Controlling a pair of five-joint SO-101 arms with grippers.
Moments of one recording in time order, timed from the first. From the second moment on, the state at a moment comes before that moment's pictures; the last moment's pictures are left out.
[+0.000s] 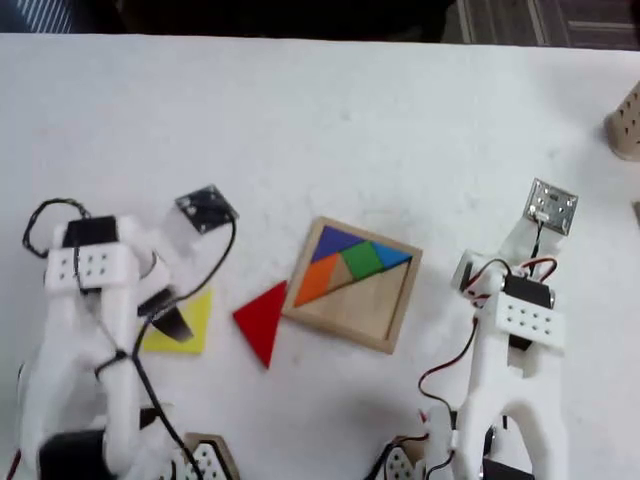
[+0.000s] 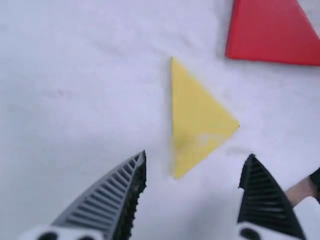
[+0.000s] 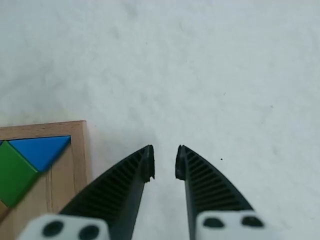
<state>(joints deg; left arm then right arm) -13.1 -26.4 40.4 80.3 -58.4 14.4 -33.0 57.9 45.1 -4.8</state>
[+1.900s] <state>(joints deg) -10.3 -39.9 65.3 53.5 -62.0 13.0 -33.0 58.7 44.0 -4.8</state>
